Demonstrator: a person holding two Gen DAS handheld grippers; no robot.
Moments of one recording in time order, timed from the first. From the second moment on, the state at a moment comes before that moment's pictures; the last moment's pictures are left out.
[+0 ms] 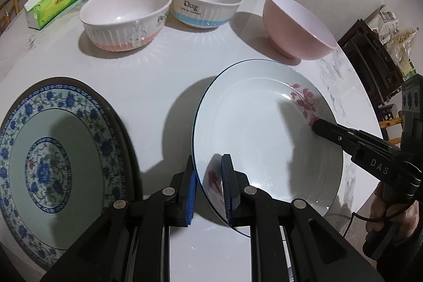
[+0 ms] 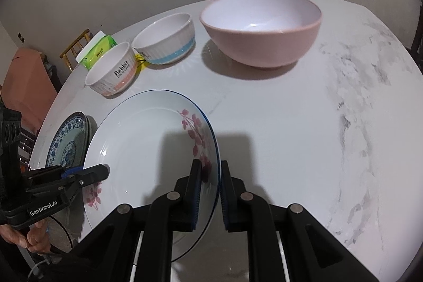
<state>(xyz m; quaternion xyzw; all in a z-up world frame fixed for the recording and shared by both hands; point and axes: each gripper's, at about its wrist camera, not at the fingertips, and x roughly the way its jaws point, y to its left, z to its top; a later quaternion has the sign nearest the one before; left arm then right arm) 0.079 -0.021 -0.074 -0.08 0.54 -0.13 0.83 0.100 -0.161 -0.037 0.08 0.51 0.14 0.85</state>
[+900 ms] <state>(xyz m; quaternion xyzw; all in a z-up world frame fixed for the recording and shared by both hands) 0.034 0.112 -0.032 -0.13 0.49 -0.02 0.86 0.109 -0.021 -0.002 0.03 0.49 0.24 0.83</state>
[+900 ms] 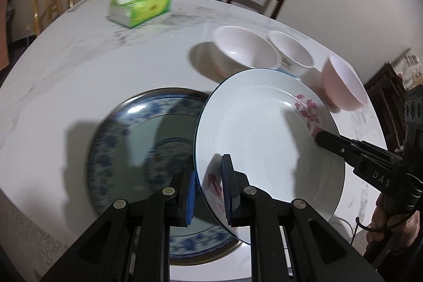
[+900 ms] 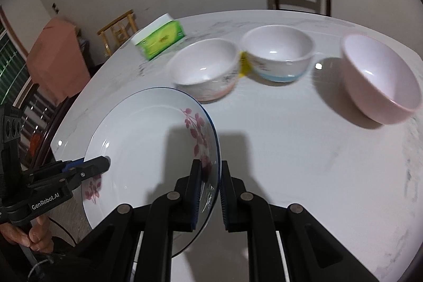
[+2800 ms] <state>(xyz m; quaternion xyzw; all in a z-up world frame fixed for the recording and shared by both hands) 0.029 0.166 -0.042 -0.10 0.50 0.09 0.86 0.108 0.063 -0.012 -0.04 0.51 0.27 0.82</state>
